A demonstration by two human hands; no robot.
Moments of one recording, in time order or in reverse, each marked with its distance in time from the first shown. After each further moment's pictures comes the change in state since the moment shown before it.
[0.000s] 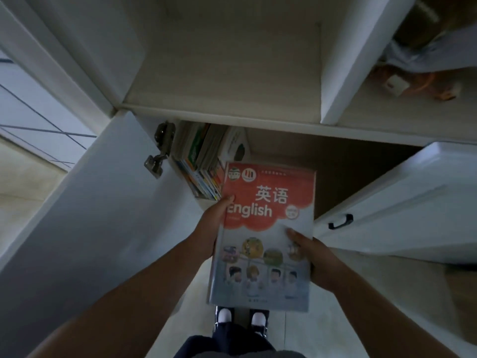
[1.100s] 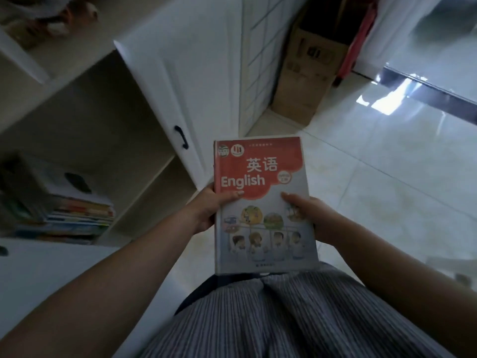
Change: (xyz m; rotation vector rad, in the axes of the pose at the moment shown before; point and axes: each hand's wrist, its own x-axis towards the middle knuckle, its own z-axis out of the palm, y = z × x) left_hand -0.137 -0.126 0.072 1.001 -0.785 -0.394; right_hand -0.260 0.226 0.004 0.582 0.656 -0.282
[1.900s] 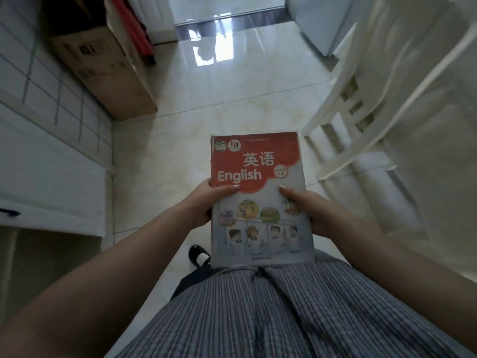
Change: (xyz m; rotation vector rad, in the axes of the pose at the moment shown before) left_hand -0.087 -0.188 0.275 0.648 -0.602 -0.227; right_hand -0.254 0.276 -0.173 0.638 0.501 -0.115
